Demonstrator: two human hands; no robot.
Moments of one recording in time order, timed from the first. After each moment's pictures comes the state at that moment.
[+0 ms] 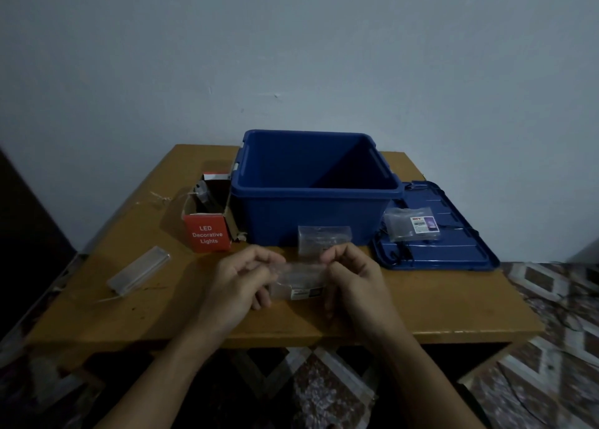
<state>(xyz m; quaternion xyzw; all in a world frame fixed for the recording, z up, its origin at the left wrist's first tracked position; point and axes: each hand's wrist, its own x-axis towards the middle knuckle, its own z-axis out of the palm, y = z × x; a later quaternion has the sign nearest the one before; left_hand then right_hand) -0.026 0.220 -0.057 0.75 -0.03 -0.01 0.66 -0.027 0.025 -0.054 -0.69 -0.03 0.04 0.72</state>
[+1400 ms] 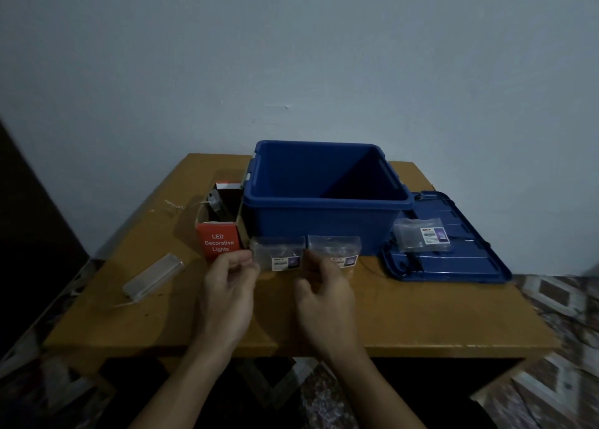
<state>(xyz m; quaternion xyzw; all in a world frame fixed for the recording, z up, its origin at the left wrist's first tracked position) -0.035 0.220 -0.056 0.72 0.14 0.13 0.67 -0.033 0.082 -0.056 -0.83 -0.01 -0.06 0.56</state>
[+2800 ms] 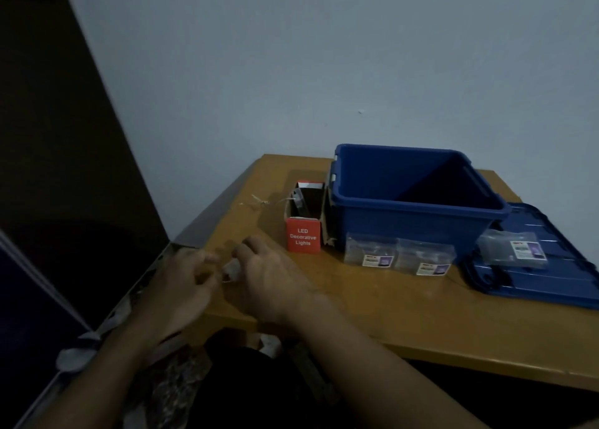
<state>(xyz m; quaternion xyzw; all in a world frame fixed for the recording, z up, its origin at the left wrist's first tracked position) -0.076 0.402 -0.040 0.95 0.15 0.04 0.27 -0.023 0.233 -0.023 -0.89 -0.42 0.00 0.21</state>
